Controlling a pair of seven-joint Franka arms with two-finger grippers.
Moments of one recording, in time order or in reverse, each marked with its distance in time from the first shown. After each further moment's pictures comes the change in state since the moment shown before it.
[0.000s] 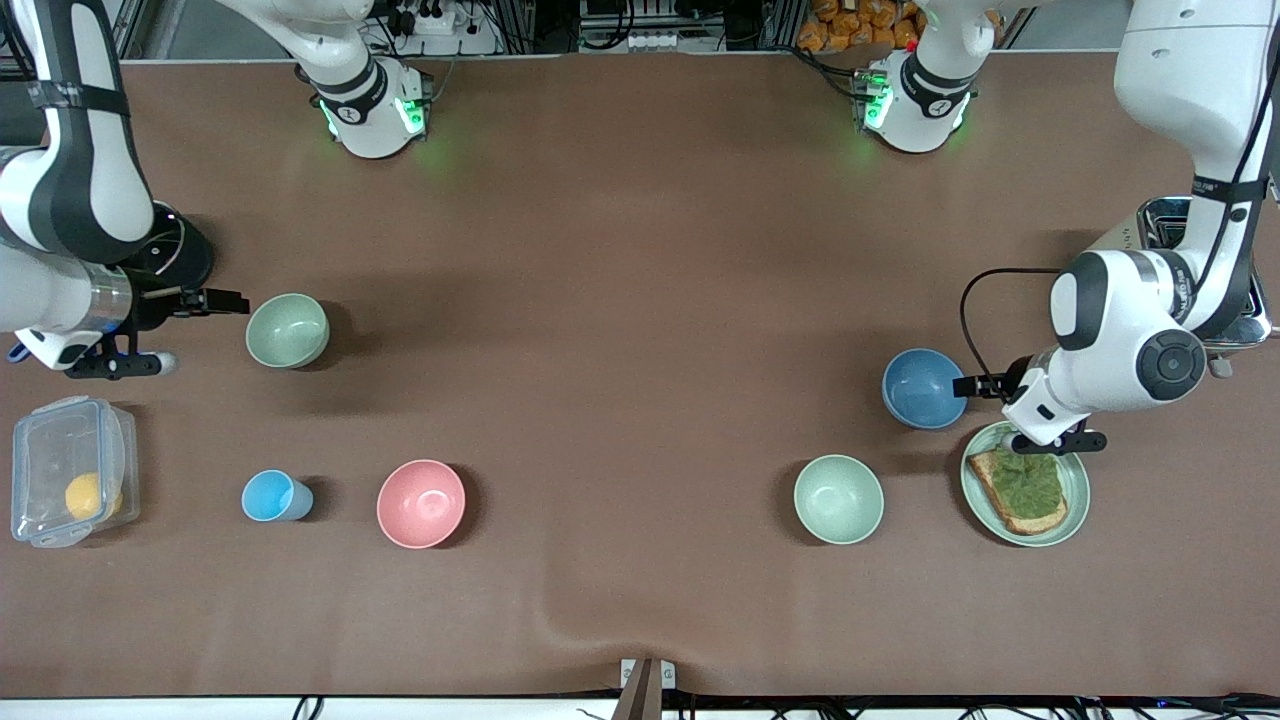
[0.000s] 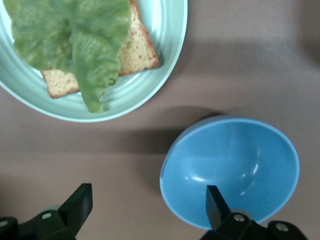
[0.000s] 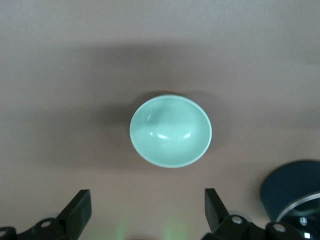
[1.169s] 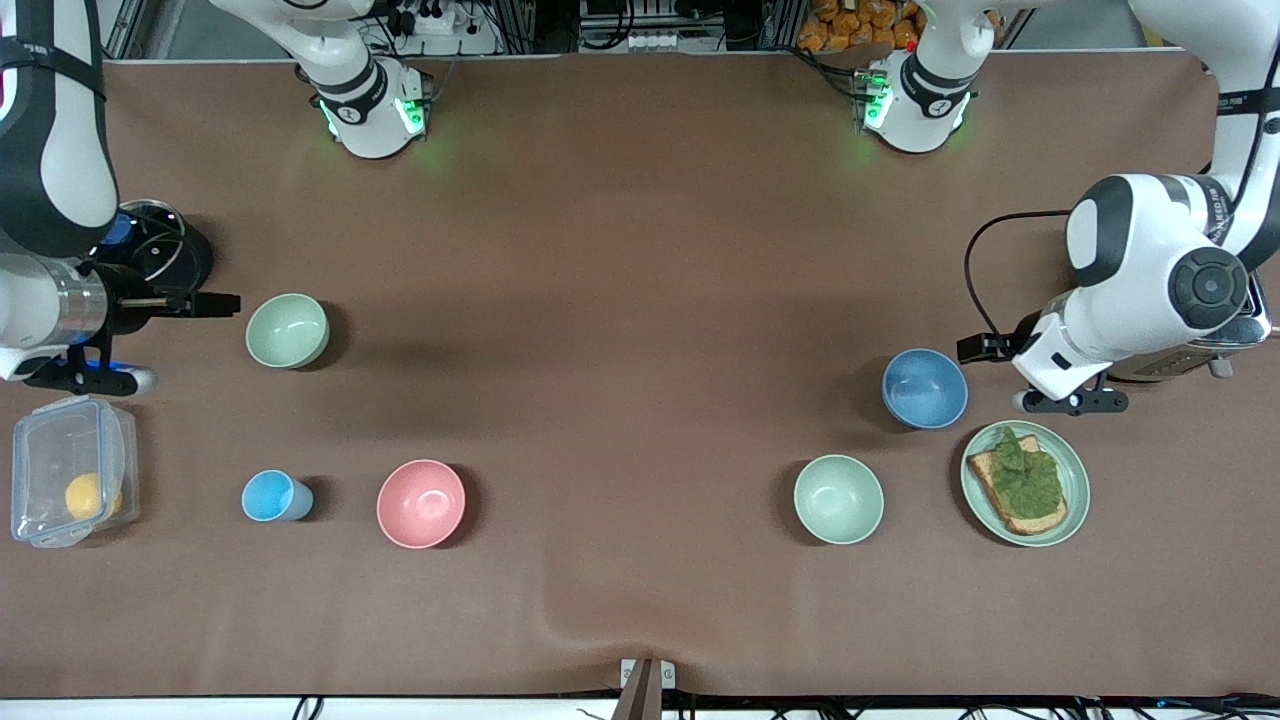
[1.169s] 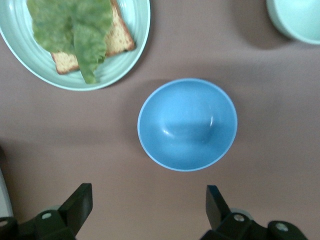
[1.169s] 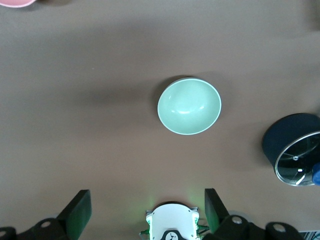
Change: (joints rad) left arm -0.040 -0.235 -0.005 -0.128 -0.031 -0.071 0.002; right arm 0.105 0.120 0.004 0.434 0.000 -0.418 0.262
